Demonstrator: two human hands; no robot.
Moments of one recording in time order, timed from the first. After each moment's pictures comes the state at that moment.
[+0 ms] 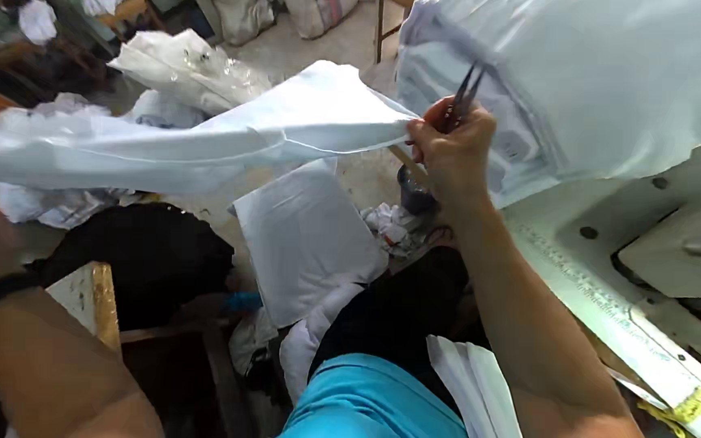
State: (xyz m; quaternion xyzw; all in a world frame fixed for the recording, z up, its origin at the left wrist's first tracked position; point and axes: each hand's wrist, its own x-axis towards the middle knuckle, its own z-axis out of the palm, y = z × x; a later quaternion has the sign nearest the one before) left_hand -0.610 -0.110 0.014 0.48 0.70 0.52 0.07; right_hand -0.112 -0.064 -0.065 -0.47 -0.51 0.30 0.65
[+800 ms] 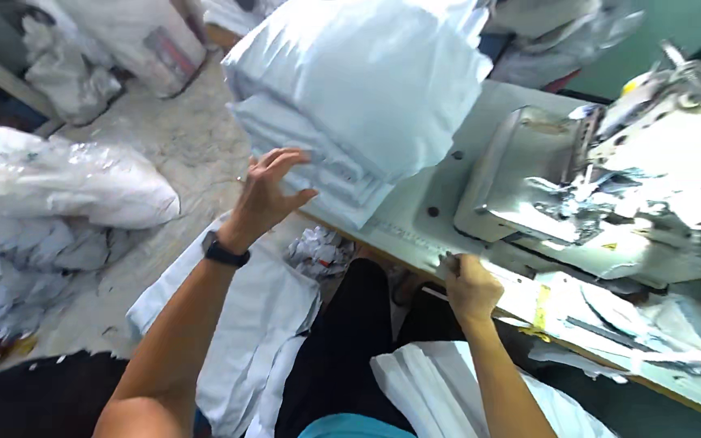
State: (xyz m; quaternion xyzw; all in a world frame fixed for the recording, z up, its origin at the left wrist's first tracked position) left_hand -0.167 0.015 -0.069 0.92 0.18 0.28 0.18; right_hand 0.051 -0.267 -0.225 -0.87 -0.39 -0.17 0.26
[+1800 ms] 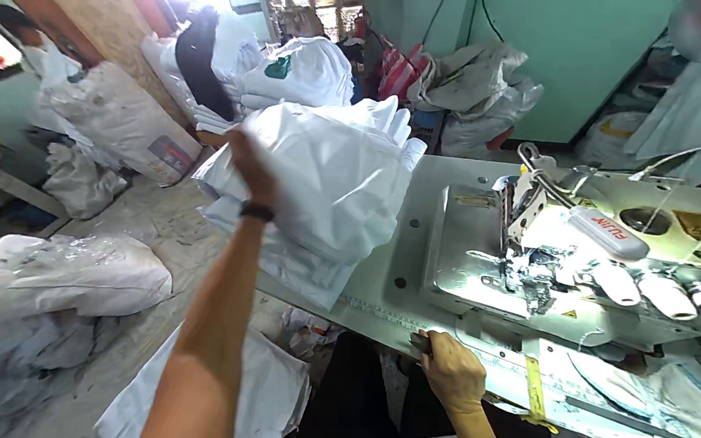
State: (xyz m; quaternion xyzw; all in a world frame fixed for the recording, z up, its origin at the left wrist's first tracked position) left_hand 0.015 0.122 -0.036 0.73 0.32 0.56 0.23; right_hand 0.056 -0.258 -0.250 -0.82 -0.41 -0.31 0.25
